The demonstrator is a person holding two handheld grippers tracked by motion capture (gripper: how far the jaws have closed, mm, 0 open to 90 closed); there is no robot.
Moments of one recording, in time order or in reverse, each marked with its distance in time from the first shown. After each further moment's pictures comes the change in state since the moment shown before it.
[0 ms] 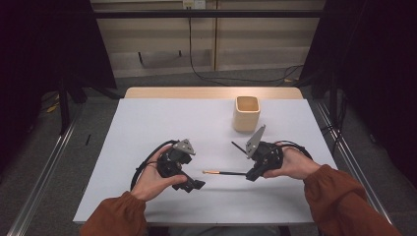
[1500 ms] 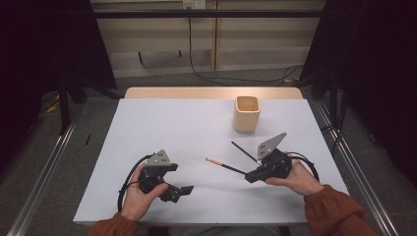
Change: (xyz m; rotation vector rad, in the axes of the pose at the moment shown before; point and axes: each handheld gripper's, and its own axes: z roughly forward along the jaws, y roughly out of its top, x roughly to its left) left arm -0.006 -0.057 -0.016 -0.234 0.060 -0.132; right arm 0.015 -0.035 0.010 -0.296 -0.081 0.150
